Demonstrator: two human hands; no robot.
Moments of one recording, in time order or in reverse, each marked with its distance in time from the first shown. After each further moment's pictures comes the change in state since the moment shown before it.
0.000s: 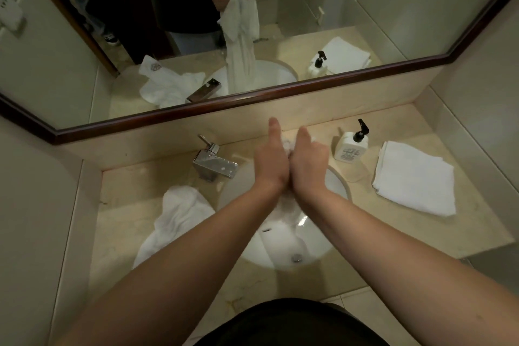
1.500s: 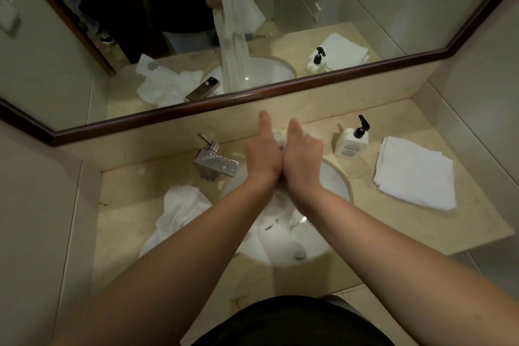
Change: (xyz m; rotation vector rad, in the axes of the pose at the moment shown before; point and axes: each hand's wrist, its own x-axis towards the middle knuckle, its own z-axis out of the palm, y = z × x) left_hand -0.001 0.012 -0.014 0.021 -0.010 0.021; right_hand -0.010 -0.007 0.016 0.046 -0.015 -0.003
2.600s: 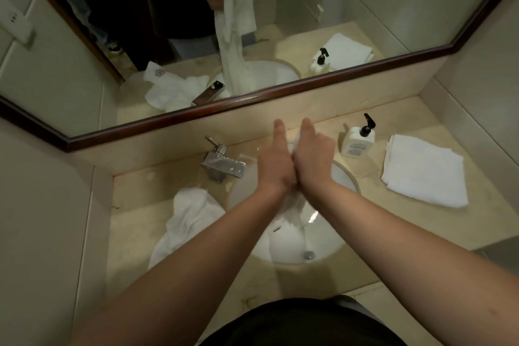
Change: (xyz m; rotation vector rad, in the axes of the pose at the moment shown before) left_hand -0.015 -0.007 -0.003 0.083 -0.100 -0.009; right_hand 0.000 -0.005 -0.009 0.006 -0.001 0.065
